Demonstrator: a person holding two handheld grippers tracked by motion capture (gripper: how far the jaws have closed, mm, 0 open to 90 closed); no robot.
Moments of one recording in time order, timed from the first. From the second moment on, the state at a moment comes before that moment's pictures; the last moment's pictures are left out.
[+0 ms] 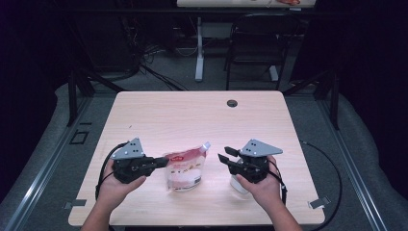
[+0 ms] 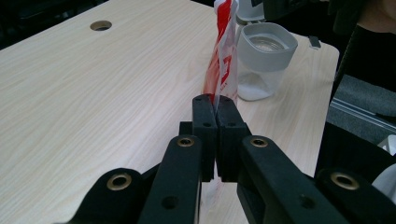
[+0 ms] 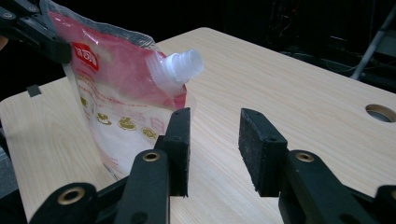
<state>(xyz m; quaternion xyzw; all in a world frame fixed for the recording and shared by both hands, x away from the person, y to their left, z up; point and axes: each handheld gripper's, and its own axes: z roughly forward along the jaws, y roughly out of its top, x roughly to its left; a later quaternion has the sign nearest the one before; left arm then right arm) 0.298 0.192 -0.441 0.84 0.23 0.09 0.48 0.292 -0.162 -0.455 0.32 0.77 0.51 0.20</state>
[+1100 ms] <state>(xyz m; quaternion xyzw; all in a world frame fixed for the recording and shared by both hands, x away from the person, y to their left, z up) 0.303 0.207 -0.445 0.84 0.26 0.11 0.47 0.298 -0.123 -0.455 0.29 0.79 0.51 0.17</state>
